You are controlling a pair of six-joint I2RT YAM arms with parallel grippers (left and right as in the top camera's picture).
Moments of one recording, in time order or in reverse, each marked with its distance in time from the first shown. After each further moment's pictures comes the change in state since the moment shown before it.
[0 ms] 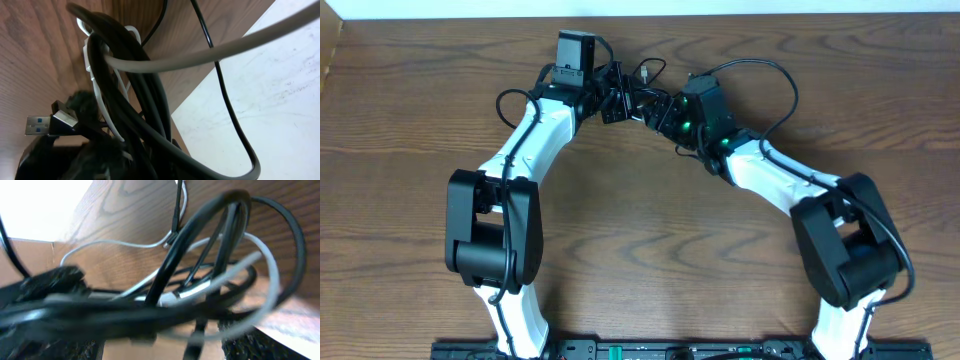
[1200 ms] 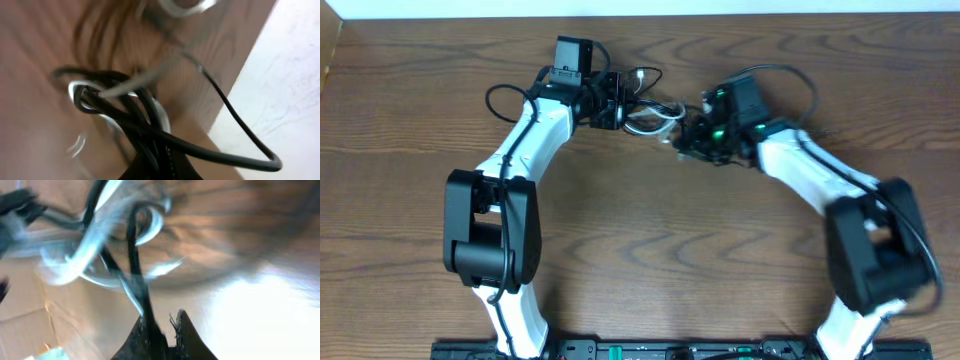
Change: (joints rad) left arm 0.023 0.000 0.000 -0.108 -0.131 0.399; right arm -0.166 -0.119 -0.003 -0.467 -0.341 -0.329
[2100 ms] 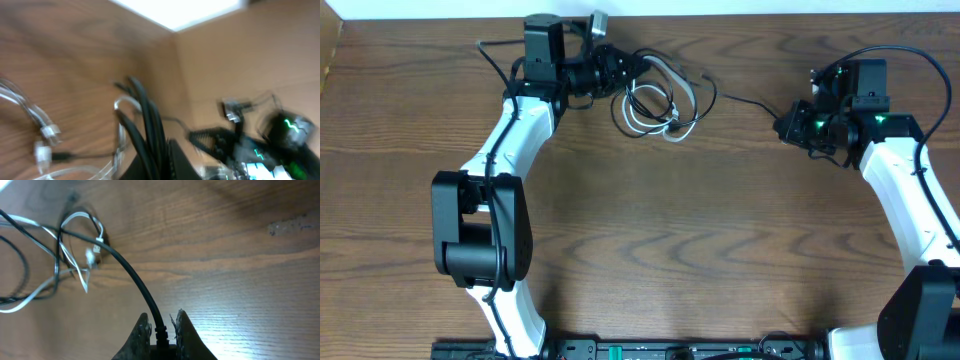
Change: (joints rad) left arm 0.071 -0.001 0.000 0.416 0.571 0.878; right arm -0.330 -0.263 0.000 -0.298 0.176 -0.320
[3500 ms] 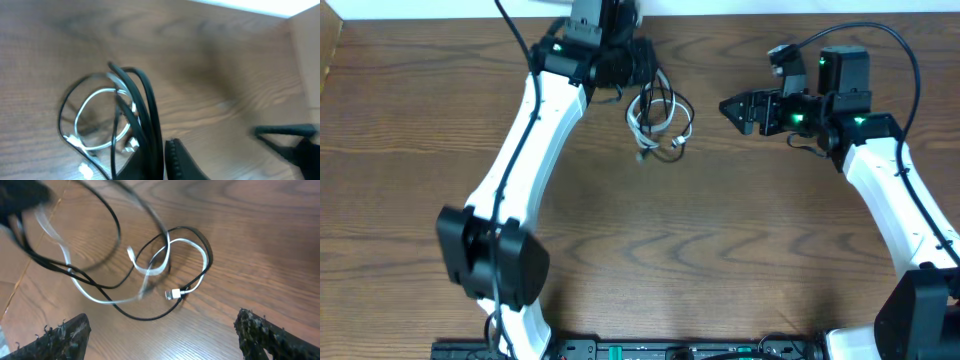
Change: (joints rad) left arm -0.209 -0.069 0.435 -0.840 -0.712 0.336; right arm 0.095 0.000 0.000 0.245 -0.284 -0.218
